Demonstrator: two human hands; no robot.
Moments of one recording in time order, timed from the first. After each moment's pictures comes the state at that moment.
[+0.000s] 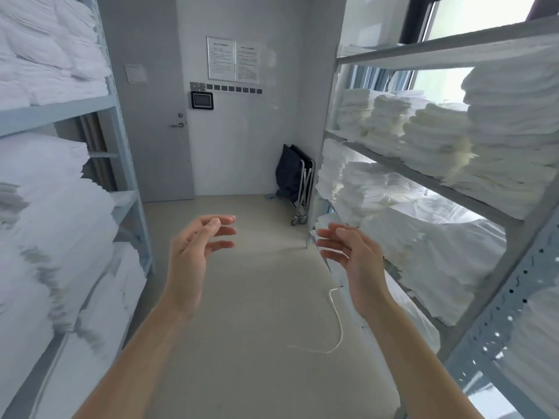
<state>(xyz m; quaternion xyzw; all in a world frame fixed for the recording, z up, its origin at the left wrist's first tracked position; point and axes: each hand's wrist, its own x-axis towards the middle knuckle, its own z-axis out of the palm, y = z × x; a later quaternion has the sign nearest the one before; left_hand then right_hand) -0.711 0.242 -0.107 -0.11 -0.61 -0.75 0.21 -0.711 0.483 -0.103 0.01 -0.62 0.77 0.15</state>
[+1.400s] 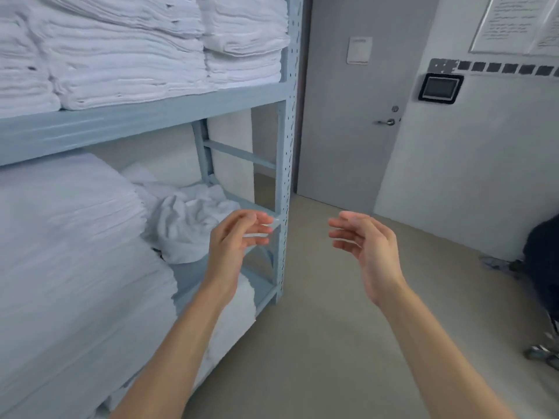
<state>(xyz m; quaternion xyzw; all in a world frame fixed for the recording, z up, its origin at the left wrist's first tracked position) -1.432 -0.062 -0.148 0.20 -0.58 -0.66 0.43 -1.588 0.087 -0.145 0.22 -0.57 0.76 -0.21</state>
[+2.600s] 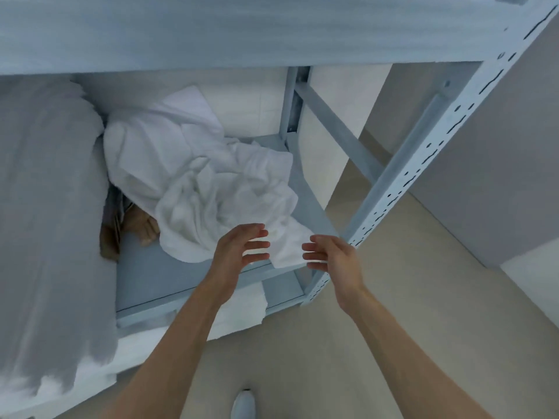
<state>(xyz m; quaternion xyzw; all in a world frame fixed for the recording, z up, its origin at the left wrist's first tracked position) -1.662 -0.366 -0.313 0.47 -0.35 -0.68 0.44 -1.853 -0.316 -0.296 0.29 -0.66 0.50 -0.49</state>
